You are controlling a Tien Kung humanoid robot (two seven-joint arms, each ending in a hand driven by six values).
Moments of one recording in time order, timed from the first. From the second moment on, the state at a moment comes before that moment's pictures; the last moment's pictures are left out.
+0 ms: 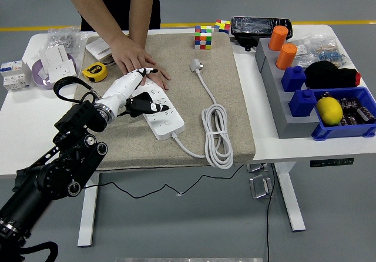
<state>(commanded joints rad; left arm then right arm) -0.51 0.02 -1.19 -0.99 2.18 0.02 0.05 0.14 -0.39 0.38 0.40 0.14 -0.36 -0.15</state>
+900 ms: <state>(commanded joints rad) -0.53 0.01 -1.21 -0.85 2.27 0.06 0.03 0.14 -0.39 0.37 0.40 0.14 -0.37 -0.15</state>
